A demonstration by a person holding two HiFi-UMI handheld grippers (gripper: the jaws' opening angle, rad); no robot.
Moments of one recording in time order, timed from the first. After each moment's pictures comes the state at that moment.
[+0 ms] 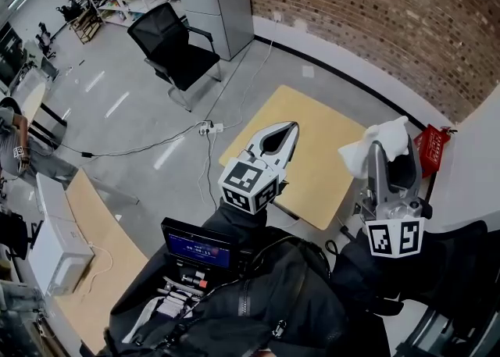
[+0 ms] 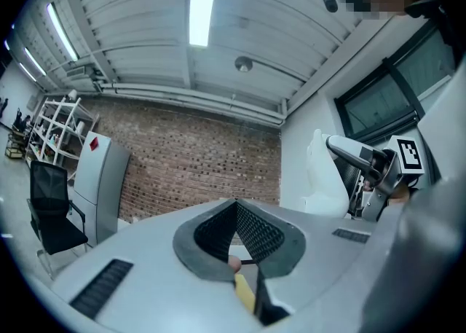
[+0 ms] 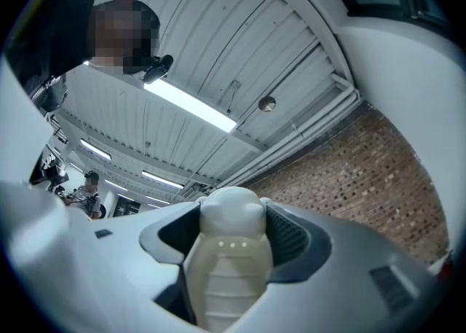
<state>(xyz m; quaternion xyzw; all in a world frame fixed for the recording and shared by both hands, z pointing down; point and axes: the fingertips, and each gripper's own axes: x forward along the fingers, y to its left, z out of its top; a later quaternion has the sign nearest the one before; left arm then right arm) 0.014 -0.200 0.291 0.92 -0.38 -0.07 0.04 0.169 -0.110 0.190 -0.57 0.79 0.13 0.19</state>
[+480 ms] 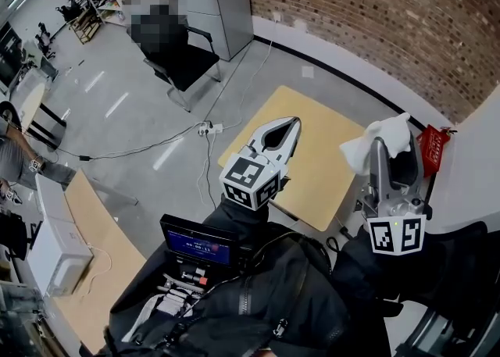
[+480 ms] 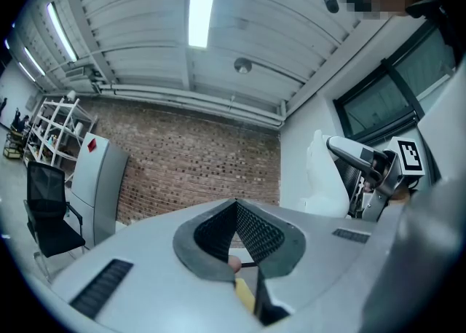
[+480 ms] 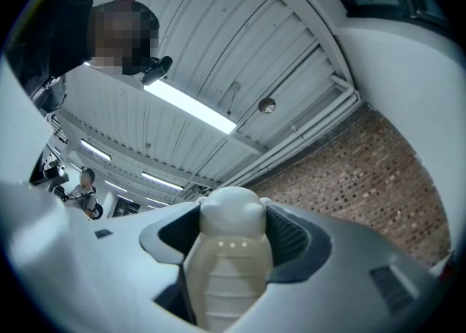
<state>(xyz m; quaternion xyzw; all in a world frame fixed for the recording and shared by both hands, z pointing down) 0.018 -0.208 0.287 0.92 -0.37 -0.08 0.04 0.172 -0.116 0.187 -0.57 0.79 0.13 0.20</state>
